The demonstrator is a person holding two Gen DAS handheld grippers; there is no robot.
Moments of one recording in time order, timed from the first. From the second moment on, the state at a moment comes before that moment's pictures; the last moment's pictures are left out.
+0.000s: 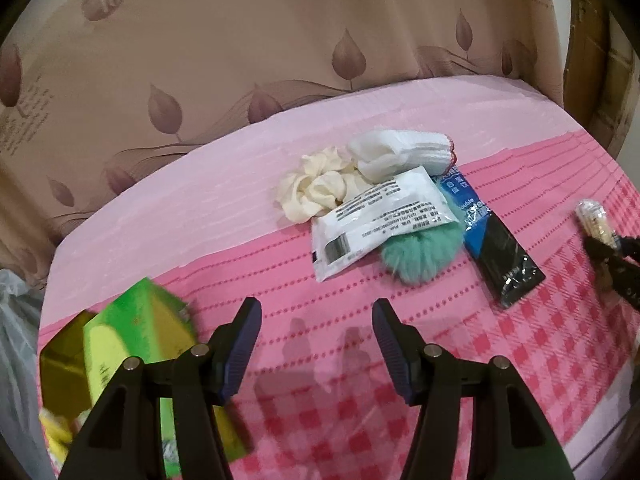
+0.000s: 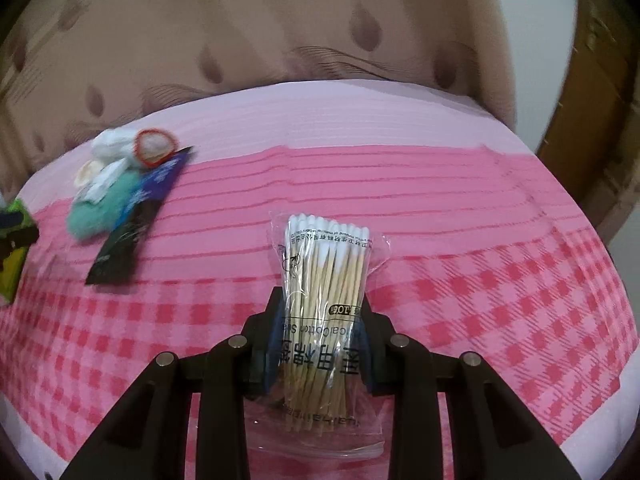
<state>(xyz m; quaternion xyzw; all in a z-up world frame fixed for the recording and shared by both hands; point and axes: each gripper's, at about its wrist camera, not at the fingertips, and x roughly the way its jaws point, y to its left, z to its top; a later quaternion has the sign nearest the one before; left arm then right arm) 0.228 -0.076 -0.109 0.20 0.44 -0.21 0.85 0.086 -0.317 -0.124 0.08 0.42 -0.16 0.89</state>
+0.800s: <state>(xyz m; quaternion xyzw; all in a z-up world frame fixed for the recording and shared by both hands) 0.279 -0.115 -0.139 0.20 0.46 -0.23 0.83 0.085 -0.320 -0.126 0.09 0.42 -0.16 0.89</state>
